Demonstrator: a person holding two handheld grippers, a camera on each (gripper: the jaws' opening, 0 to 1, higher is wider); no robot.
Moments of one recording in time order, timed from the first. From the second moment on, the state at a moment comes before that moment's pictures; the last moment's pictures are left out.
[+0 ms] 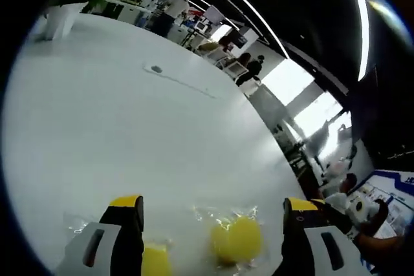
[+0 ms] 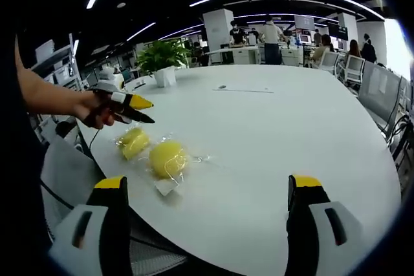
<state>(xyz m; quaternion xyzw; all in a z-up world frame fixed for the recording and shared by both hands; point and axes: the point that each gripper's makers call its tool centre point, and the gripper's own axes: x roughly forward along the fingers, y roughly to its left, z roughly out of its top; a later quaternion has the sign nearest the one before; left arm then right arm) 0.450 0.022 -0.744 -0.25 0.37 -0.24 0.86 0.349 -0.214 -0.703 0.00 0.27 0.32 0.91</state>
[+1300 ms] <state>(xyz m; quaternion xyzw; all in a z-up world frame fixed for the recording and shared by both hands) 0.442 -0.015 -0.797 -0.36 0.49 -0.19 0.78 0.340 -0.224 -0.698 0.03 0.27 0.30 0.91</state>
